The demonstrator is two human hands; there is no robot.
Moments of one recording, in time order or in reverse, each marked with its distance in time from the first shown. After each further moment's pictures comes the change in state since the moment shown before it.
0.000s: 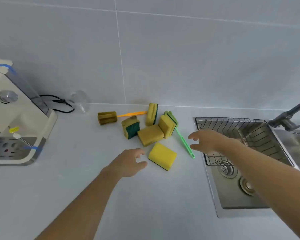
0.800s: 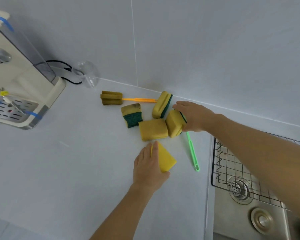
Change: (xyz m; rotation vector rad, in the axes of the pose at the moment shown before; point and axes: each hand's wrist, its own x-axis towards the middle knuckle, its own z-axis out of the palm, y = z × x) left_hand 0.061 0.062 0.120 0.116 0.447 -0.187; right_hand 0.143 -0.009 -0.037 -0.247 0.071 -0.435
